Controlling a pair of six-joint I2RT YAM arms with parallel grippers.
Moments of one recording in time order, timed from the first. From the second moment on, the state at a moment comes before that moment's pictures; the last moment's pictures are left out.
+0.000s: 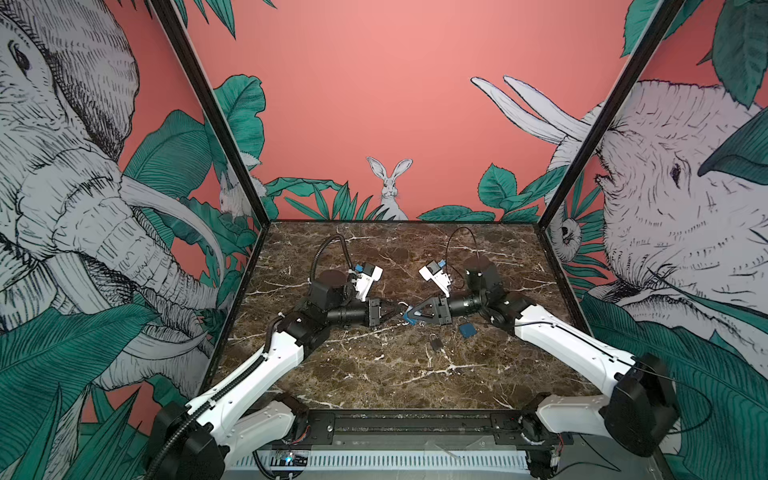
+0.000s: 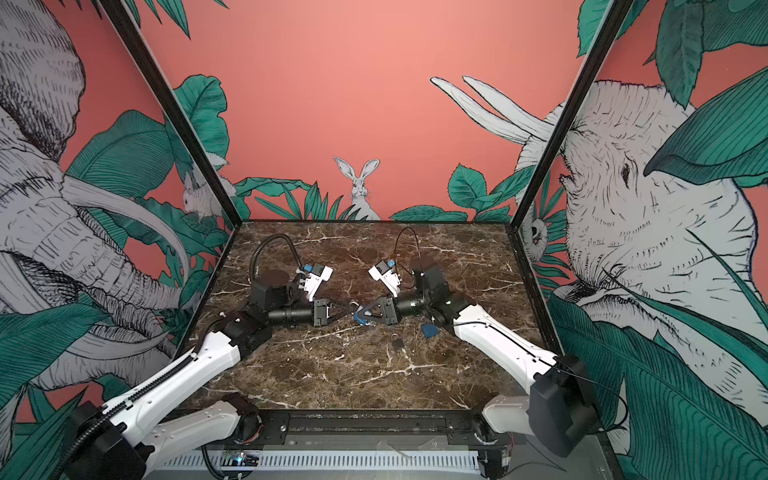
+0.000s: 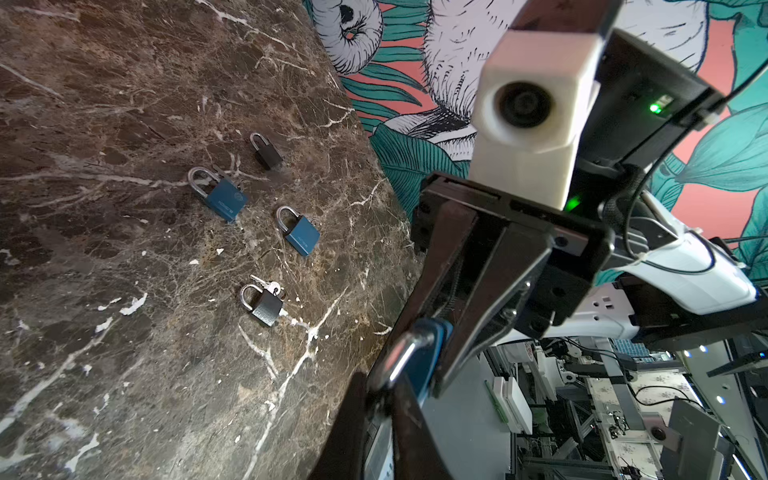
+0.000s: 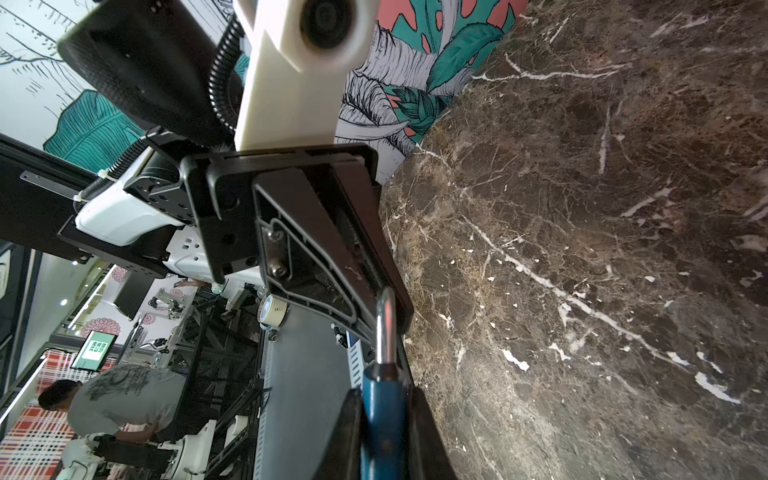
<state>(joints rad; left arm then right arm) -0.59 1.03 0.75 -0.14 0.75 -0.66 0.61 1.30 0.93 -0.17 -0.97 0.39</state>
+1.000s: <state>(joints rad) -0.53 1.10 0.77 -0.02 0.92 -0.71 0.62 1.33 0.93 -0.03 -1.03 0.50</state>
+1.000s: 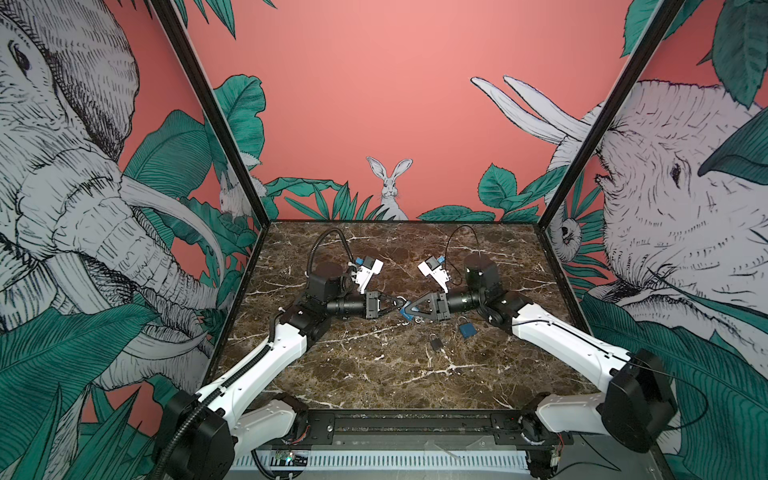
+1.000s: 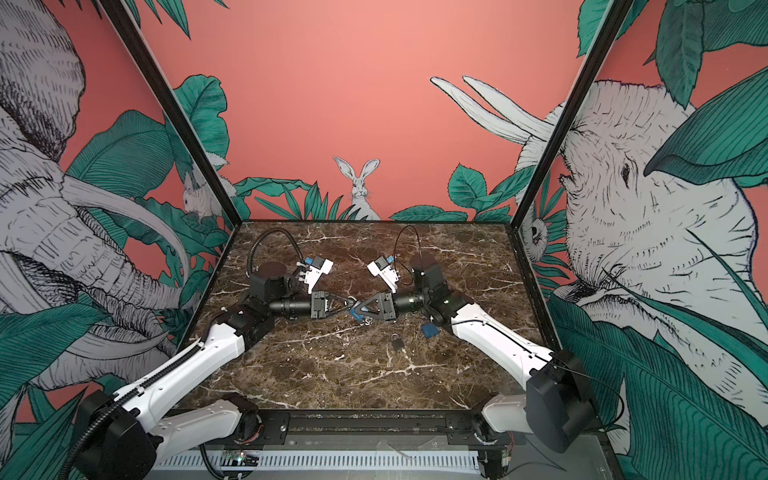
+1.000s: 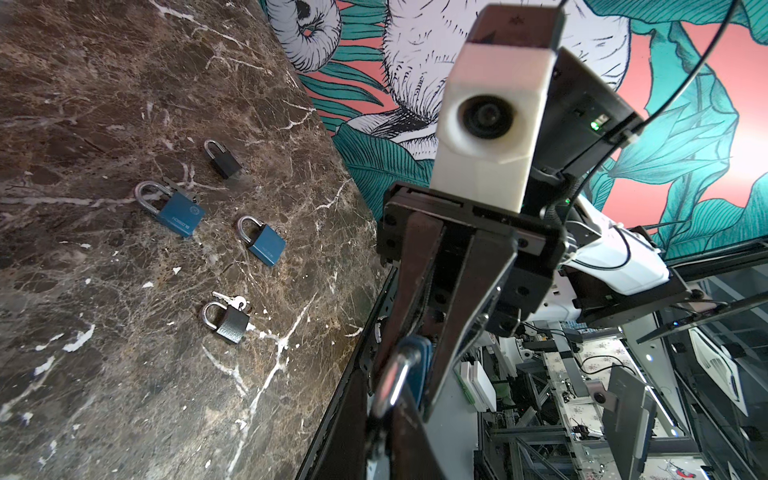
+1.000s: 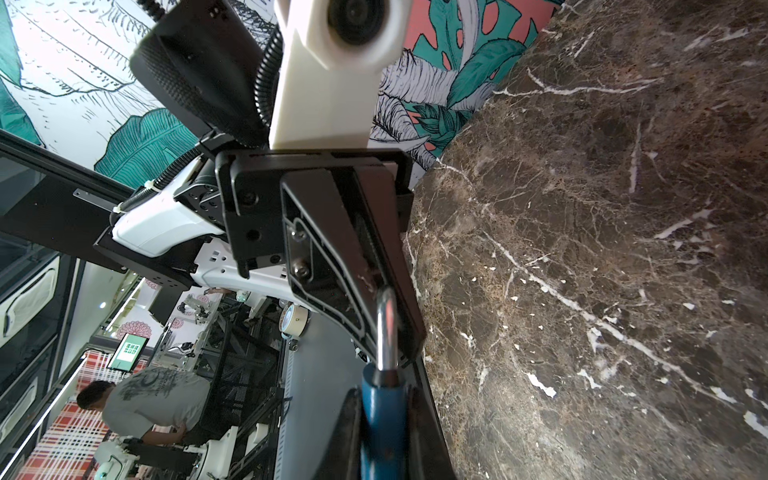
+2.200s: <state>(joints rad) -0.45 0.98 0.74 -0.03 0.83 -0.73 0.62 1.29 0.84 0.13 -0.97 0.59</state>
